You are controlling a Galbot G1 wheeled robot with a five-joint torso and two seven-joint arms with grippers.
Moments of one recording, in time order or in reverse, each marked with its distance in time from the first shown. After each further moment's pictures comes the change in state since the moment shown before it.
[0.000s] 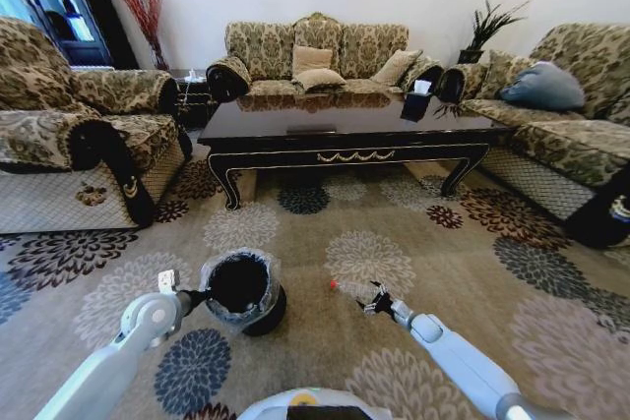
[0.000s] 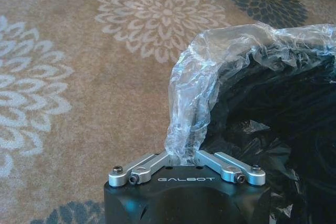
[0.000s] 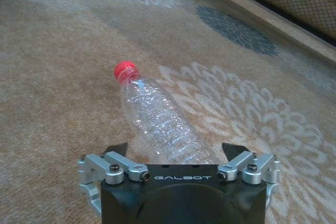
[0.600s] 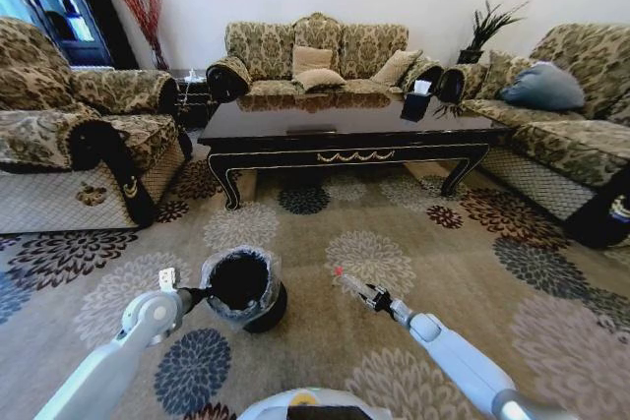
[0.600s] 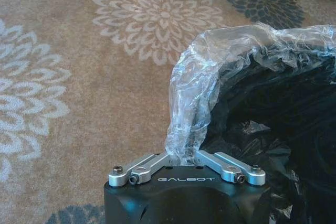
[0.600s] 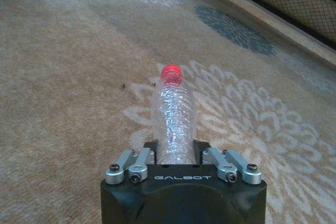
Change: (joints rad) left arm -0.004 0.001 -0.003 0.001 0.011 0.000 0.015; right arm -0.015 -0.003 0.012 0.005 -0.013 -0.005 0.011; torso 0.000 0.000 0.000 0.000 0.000
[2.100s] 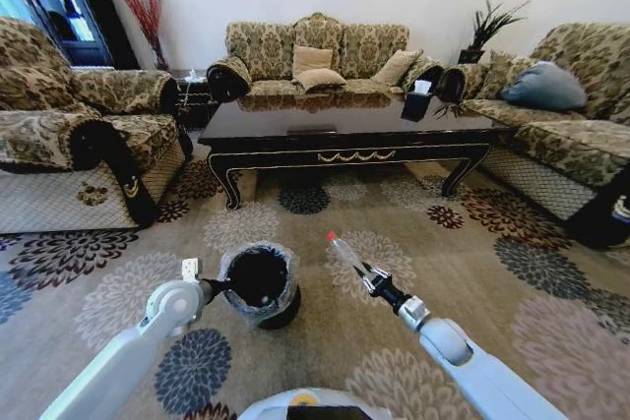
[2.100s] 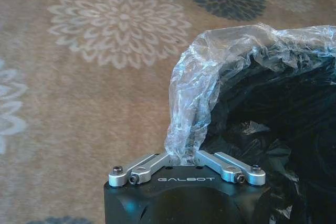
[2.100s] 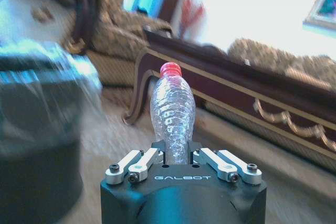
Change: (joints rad) left arm -0.140 0.022 0.204 -0.080 -0.075 0.000 -0.142; right arm -0.472 -0.180 0.315 0.985 0.127 -0.112 0.133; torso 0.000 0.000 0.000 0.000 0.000
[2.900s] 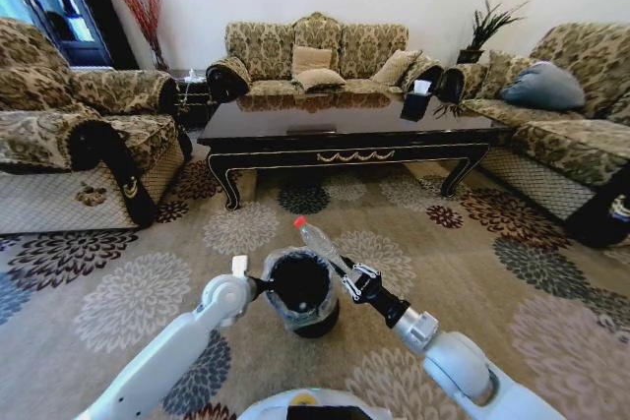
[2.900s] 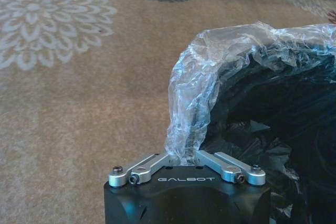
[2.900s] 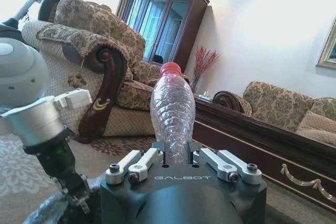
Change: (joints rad) left arm -0.276 -0.142 0.362 0.094 0.009 0.000 -0.066; right arm -0.170 -0.003 0.069 0.333 -0.012 -0.050 0.014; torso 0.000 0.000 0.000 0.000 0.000
